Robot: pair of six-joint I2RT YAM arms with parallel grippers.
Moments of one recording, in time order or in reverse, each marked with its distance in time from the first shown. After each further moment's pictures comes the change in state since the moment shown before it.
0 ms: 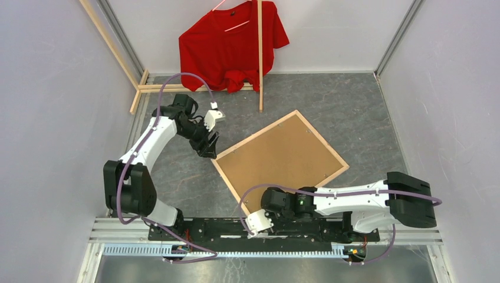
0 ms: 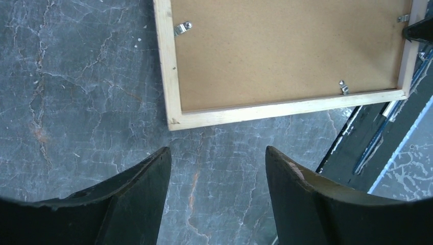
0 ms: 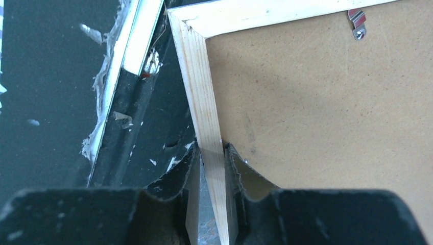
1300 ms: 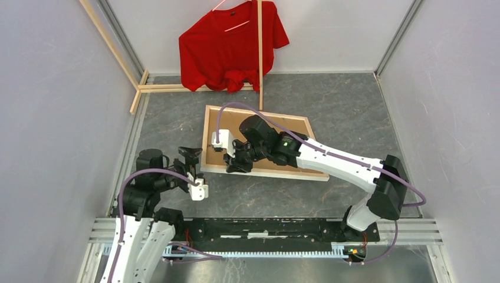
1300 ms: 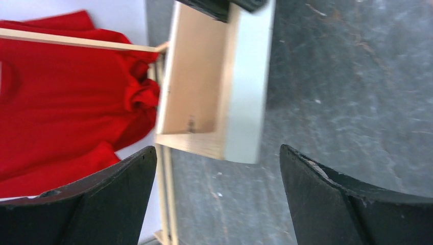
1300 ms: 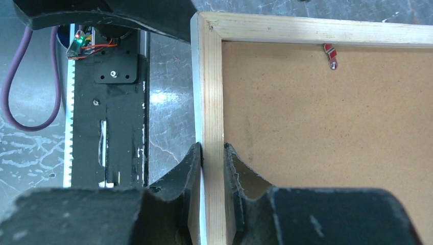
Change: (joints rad) left arm 0.006 -1.009 -0.456 0.072 0.067 0.789; right arm -0.342 0.240 0.720 -0.002 -0.343 0.328
